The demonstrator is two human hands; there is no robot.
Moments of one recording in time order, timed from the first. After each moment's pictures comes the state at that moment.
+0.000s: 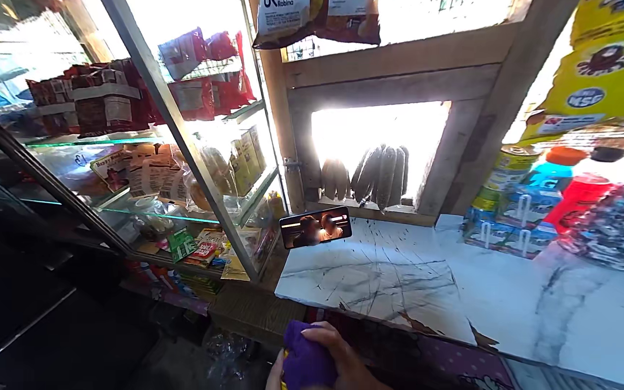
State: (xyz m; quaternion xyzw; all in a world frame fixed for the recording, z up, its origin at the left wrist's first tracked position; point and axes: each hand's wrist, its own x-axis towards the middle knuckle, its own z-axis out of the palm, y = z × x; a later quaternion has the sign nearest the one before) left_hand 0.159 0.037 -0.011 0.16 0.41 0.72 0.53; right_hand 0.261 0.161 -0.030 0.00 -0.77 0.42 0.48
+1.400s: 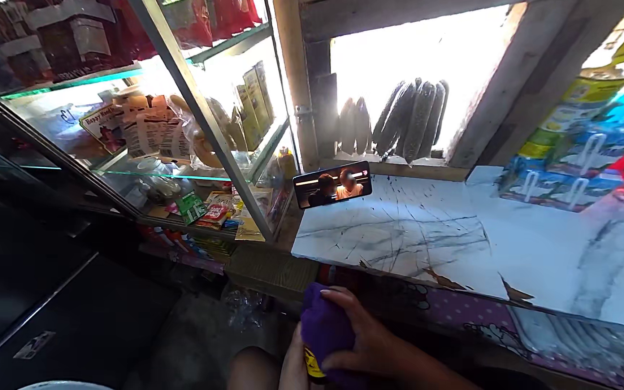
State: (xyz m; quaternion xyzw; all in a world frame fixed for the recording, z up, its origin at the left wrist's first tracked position) left_hand 0.160 0.019 -0.040 0.16 0.35 0.75 0.54; right_hand 0.268 0.156 -0.048 -0.02 -0.79 0.45 0.41
